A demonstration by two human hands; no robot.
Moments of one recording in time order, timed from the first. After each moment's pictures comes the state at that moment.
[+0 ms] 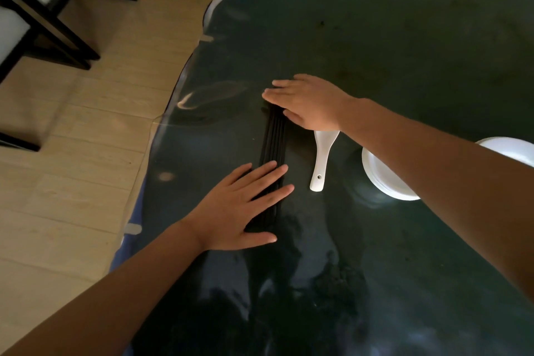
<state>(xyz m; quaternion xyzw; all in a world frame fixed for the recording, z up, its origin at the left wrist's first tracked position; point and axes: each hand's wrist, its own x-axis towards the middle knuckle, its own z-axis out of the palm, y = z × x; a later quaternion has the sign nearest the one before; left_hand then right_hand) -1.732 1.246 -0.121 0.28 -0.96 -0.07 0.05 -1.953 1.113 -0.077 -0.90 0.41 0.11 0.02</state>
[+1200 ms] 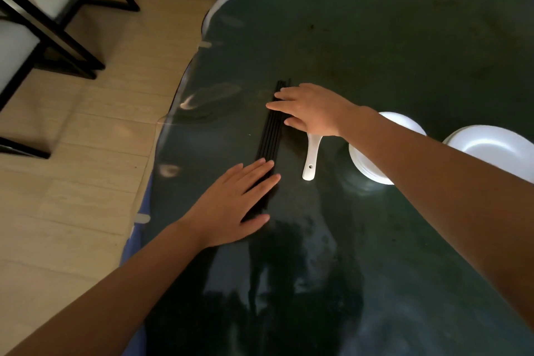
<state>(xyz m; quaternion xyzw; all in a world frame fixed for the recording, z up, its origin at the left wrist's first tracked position) -1.732 1.264 -0.101 0.34 -0.93 -0.11 0.02 -1.963 1.142 -0.066 -0.90 0.43 0.09 0.03</state>
